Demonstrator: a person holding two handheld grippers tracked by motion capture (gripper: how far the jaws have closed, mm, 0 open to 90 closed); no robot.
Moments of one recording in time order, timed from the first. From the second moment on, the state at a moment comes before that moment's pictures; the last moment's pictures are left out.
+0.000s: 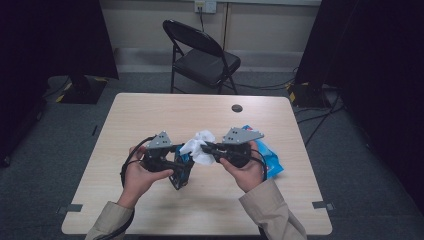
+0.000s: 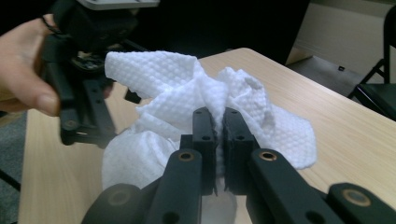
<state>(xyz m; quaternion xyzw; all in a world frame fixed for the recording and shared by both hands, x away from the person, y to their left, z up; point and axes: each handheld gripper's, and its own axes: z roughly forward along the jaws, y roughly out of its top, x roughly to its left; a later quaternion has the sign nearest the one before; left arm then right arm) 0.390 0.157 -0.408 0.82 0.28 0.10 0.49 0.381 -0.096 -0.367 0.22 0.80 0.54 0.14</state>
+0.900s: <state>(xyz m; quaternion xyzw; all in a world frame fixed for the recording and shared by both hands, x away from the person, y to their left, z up) 0.388 0.150 -0.411 0.82 0.28 0.09 0.49 0.374 -0.068 -0.381 0.20 0.81 0.53 0.16</state>
